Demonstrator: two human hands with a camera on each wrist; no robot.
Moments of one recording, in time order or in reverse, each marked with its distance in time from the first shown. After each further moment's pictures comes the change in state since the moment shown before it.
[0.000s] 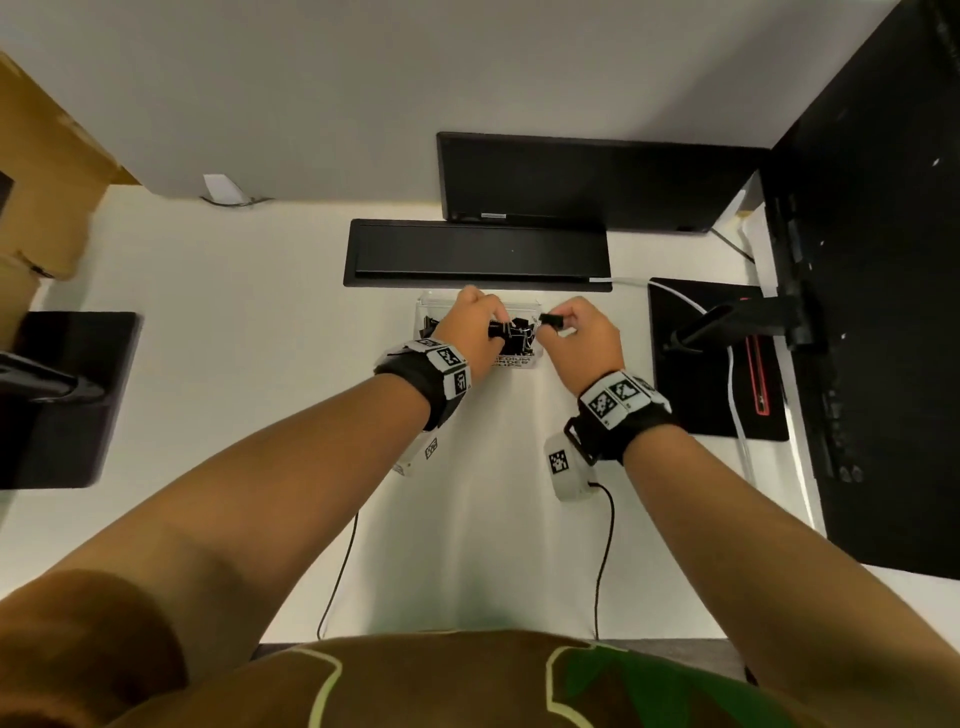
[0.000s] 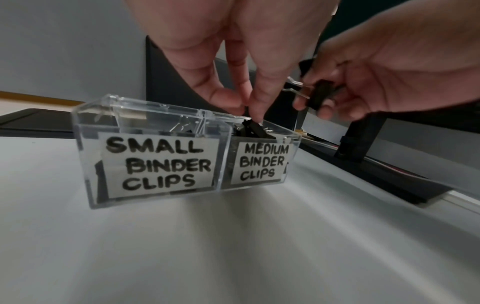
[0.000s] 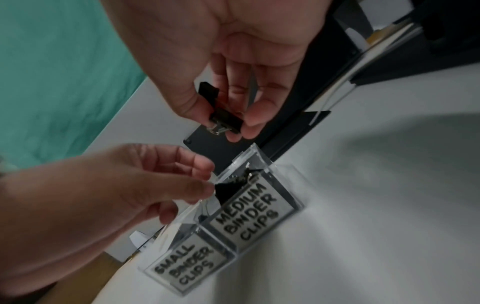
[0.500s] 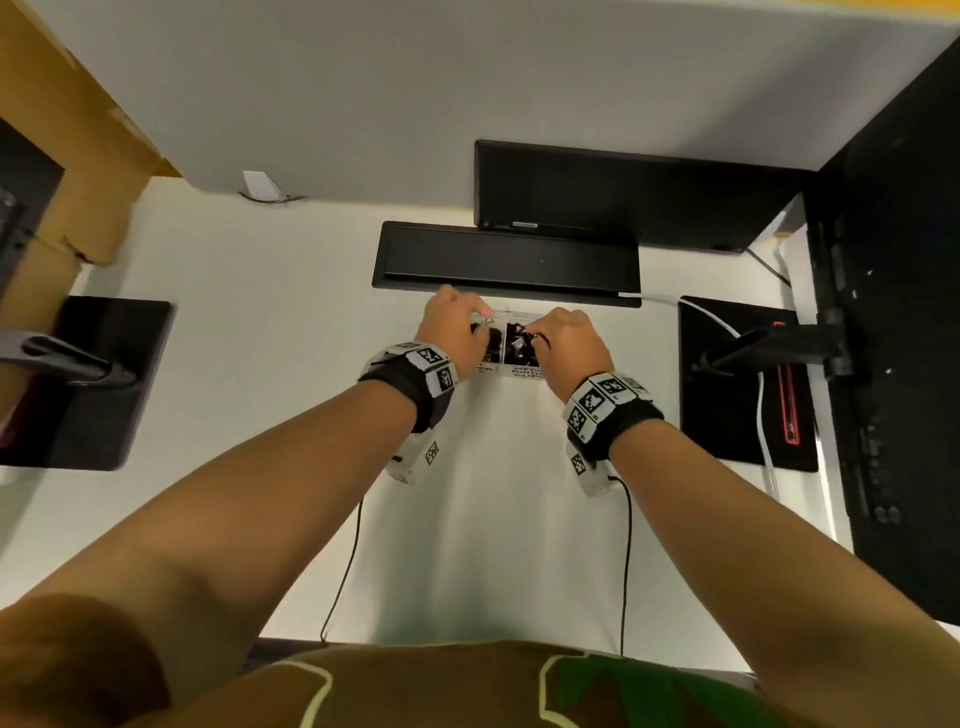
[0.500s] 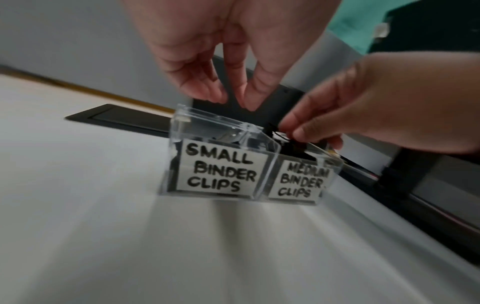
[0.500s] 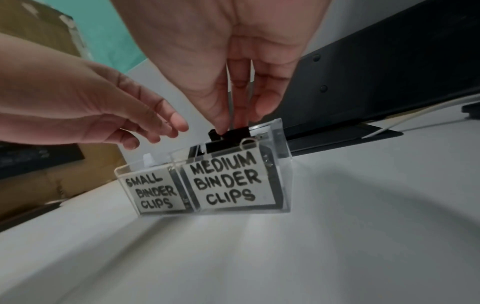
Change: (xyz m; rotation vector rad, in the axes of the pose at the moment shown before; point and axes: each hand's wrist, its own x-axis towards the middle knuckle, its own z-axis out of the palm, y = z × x) left_hand -0.003 -0.029 -0.028 -0.041 0.170 -0.129; right_hand 0.026 -0.005 0.038 -0.553 -0.207 -0.338
